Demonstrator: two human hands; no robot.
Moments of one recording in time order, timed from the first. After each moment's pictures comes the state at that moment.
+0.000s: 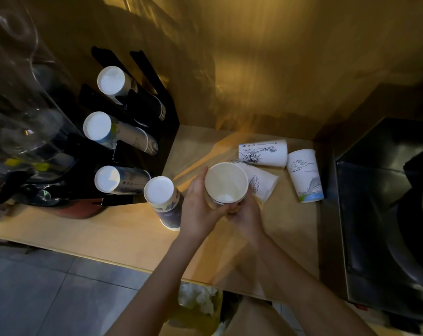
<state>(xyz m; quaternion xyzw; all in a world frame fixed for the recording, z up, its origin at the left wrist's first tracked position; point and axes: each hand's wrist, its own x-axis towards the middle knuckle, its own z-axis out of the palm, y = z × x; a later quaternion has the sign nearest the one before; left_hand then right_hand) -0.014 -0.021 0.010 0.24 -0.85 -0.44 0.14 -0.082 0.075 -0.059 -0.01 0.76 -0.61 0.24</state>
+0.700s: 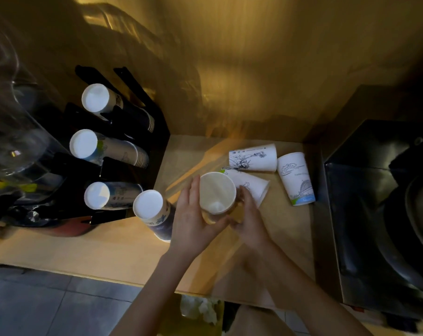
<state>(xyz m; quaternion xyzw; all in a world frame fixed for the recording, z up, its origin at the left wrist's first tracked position) -0.008 -0.016 0.024 0.19 -0.91 -0.35 0.12 -0.088 0.104 -0.052 -0.15 0.84 -0.49 0.18</state>
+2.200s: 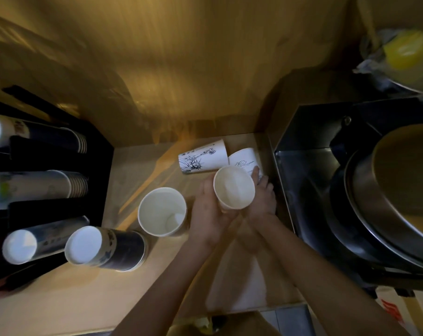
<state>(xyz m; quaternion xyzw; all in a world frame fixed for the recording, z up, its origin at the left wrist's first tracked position) -0.097 0.064 0.004 0.07 -0.88 -0.47 0.08 -0.174 0.179 -0.063 0.01 0.99 -0.11 0.13</state>
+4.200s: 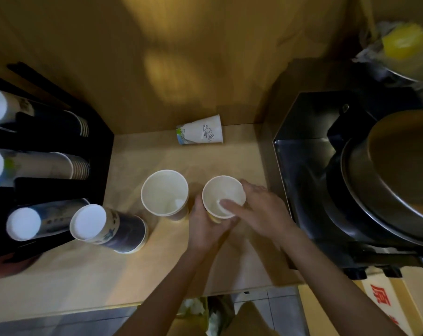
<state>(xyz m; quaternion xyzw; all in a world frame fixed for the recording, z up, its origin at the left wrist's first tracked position) -0.047 0.069 -0.034 0.18 -0.81 -0.56 0.05 -0.107 0.193 0.020 -0.15 0.95 -0.20 0.17</state>
